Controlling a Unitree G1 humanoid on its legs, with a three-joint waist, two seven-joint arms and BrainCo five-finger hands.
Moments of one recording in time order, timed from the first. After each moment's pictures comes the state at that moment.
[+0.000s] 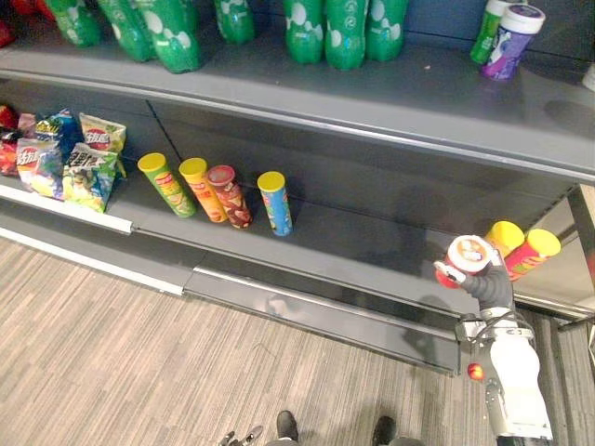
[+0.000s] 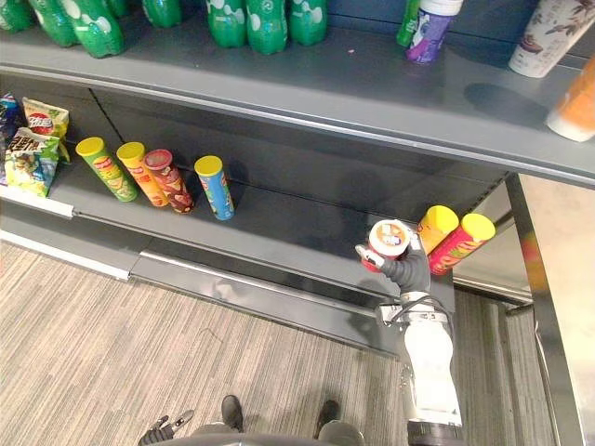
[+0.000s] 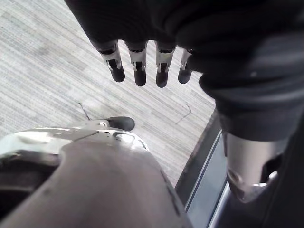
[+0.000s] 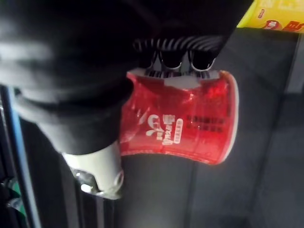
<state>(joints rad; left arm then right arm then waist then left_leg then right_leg) 0.15 0.11 0.24 1.11 -0.06 -0.12 -0.02 0.07 -0.14 -0.15 -0.16 0.15 -0.22 0.06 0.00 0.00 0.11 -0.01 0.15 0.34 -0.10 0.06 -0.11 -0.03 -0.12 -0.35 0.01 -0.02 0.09</state>
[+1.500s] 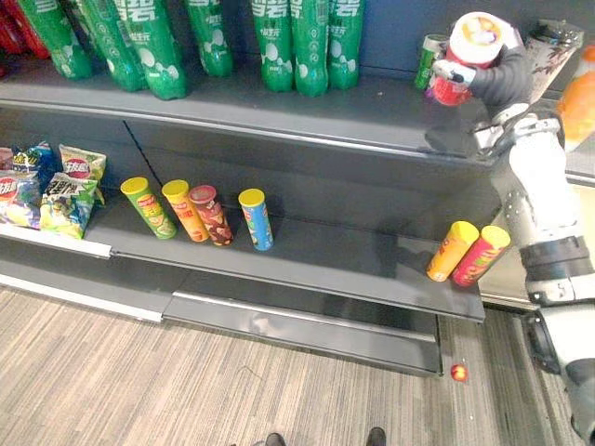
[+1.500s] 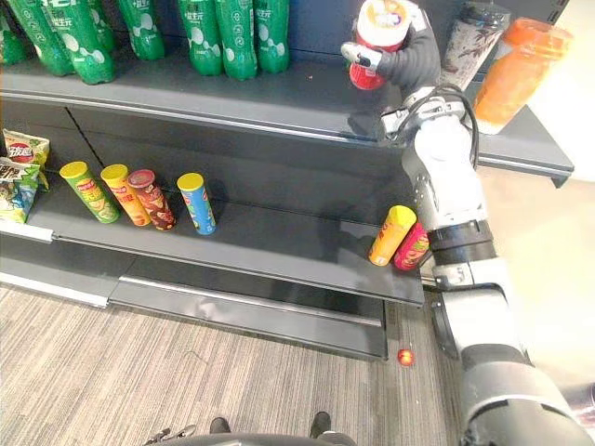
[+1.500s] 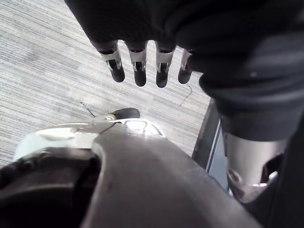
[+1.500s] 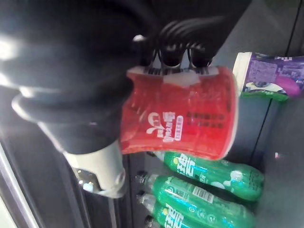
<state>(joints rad) 0.16 0.15 0.13 1.15 -0.07 -0.06 -0.03 -0.98 -0.56 0.11 0.36 0.44 -0.03 -0.02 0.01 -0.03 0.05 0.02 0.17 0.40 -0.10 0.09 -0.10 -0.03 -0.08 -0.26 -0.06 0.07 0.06</state>
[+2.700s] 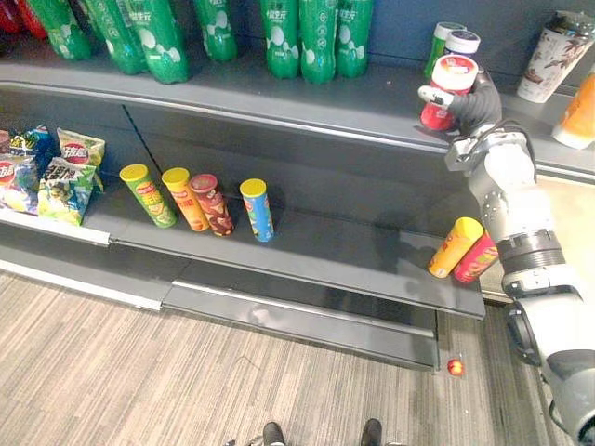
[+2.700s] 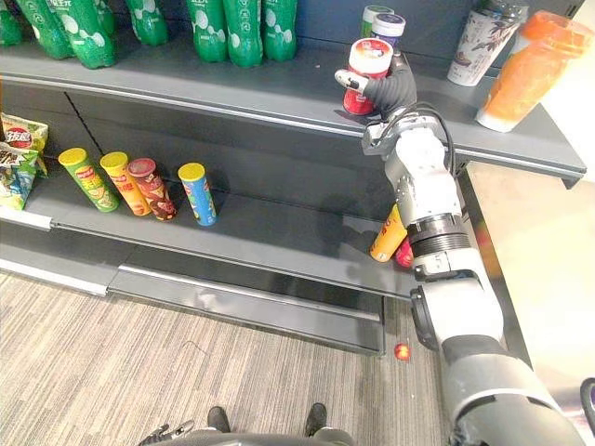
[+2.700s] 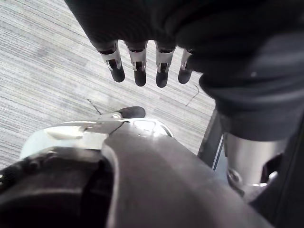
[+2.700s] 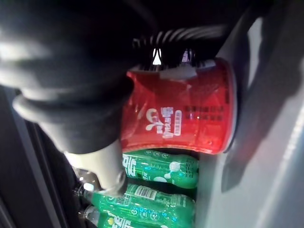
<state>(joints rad) 0.15 0.15 0.15 1.14 -0.07 -0.05 -0.04 -1.02 -0.45 0.08 0.56 0.42 0.02 0.00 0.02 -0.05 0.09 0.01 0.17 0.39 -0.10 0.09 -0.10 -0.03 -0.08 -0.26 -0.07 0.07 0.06</state>
